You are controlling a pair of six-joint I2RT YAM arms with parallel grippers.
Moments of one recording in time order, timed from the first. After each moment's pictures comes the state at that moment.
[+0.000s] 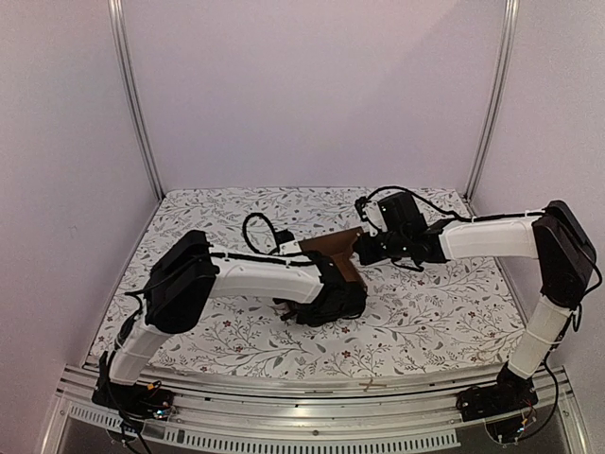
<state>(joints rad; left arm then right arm) -1.18 2.37 1.83 -1.30 -1.31 -1.83 0.69 1.75 1.08 -0.01 -0.02 0.27</state>
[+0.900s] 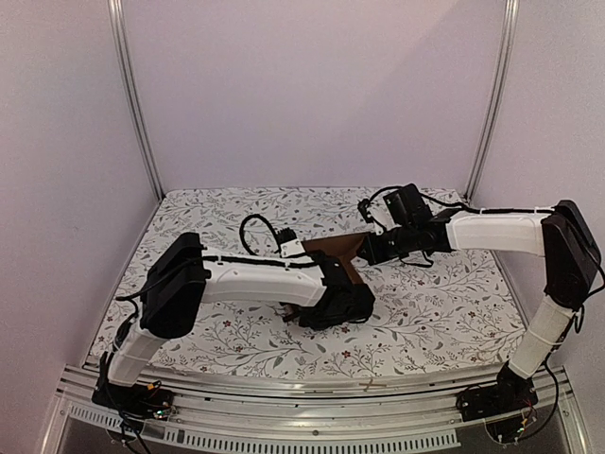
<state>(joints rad) -1.23 2.35 1.88 -1.38 -1.35 -1.94 0.64 1.72 1.12 -0.20 -0.16 0.26</state>
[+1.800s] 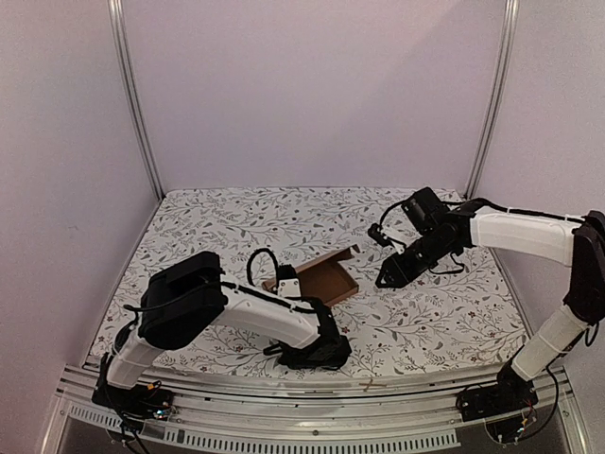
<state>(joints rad) -1.31 2.35 1.57 -1.37 -1.42 -1.95 0.60 1.60 1.10 -0.62 -0.34 0.02</state>
